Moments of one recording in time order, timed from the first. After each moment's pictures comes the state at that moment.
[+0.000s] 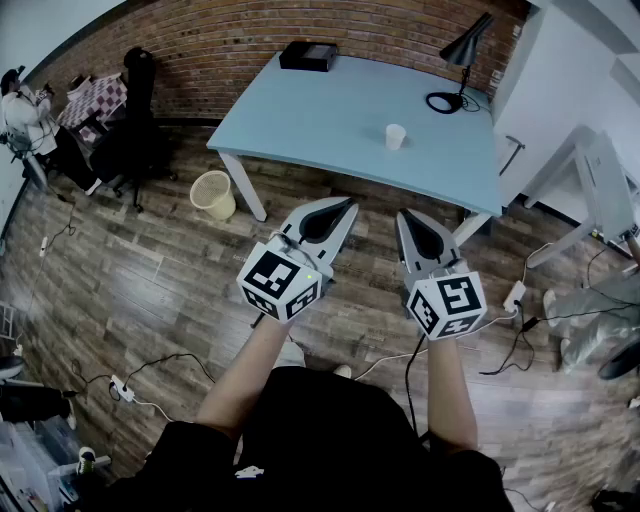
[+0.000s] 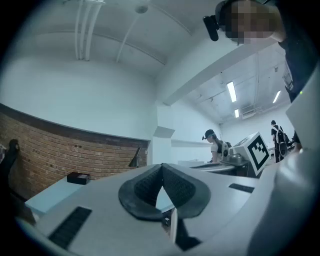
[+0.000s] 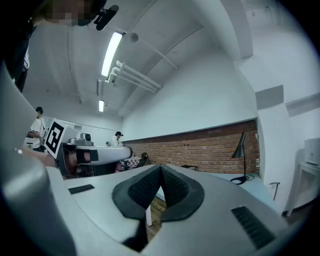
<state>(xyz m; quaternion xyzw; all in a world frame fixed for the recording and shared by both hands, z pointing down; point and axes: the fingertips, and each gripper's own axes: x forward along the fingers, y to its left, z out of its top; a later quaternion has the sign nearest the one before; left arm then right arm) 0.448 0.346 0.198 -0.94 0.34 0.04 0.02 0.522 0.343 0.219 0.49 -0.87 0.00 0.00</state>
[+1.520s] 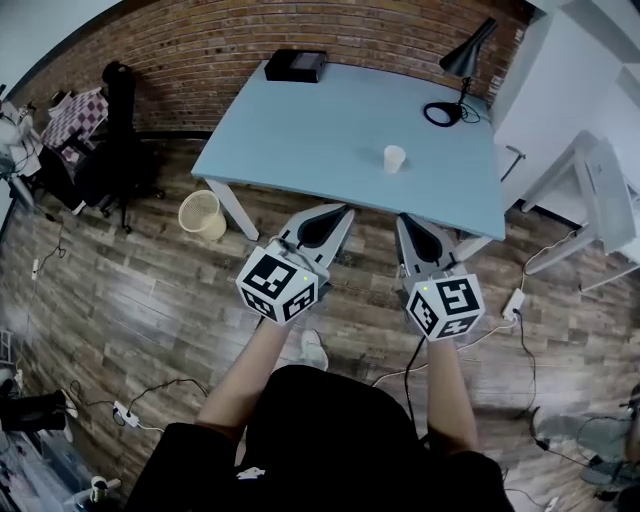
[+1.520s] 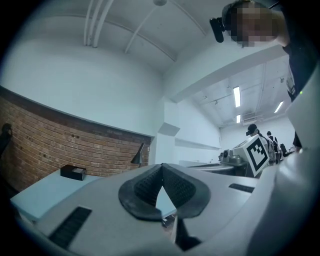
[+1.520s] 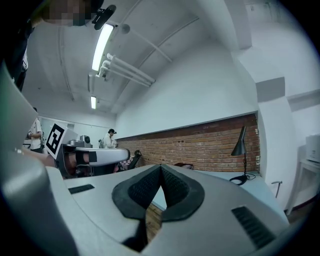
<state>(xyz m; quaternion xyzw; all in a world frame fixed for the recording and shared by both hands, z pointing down) 0.435 0.215 0.215 -0.95 0.32 0.05 -0.03 0.516 0.216 0.231 0.51 -0.86 0.01 0.02</state>
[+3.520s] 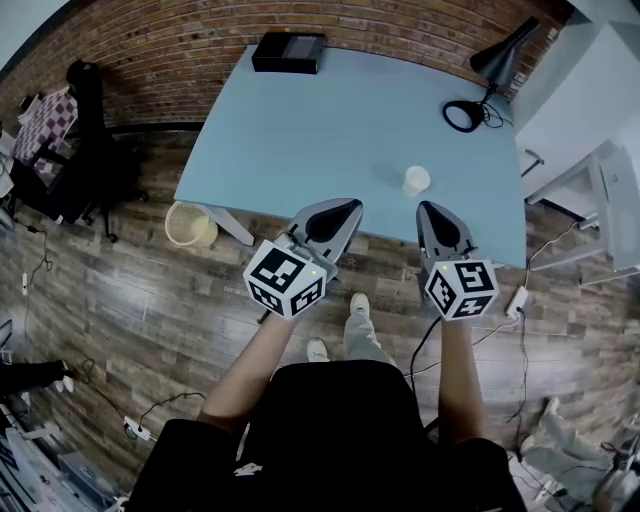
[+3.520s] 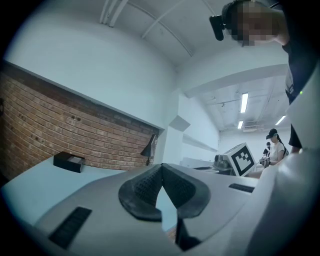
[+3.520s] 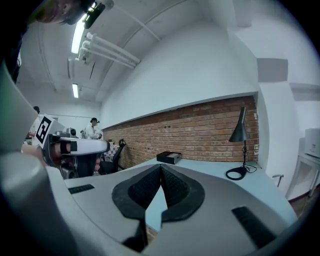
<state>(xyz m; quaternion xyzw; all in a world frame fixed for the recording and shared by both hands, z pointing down) 0.405 0.008 0.267 -0.95 0.29 0.04 -0.09 0.521 -0.004 0.297 0.56 -0.82 0.07 0.07</state>
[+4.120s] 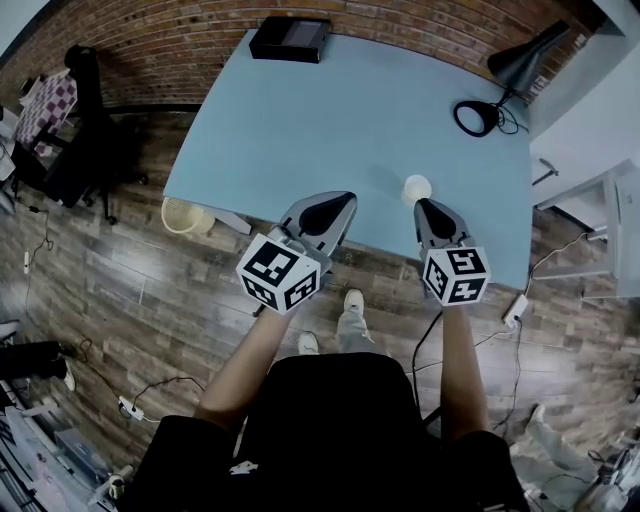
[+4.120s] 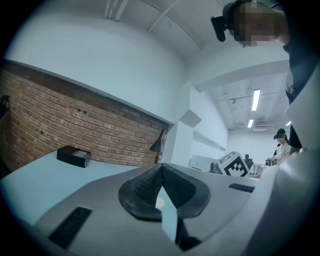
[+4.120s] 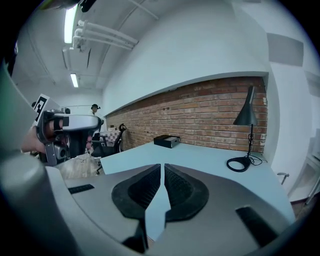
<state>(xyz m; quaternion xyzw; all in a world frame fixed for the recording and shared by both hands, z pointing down) 0.435 -0.065 0.294 -0.94 0.33 0.02 -0.11 0.566 -0.089 0.369 0.53 -0.83 0.11 0.15</state>
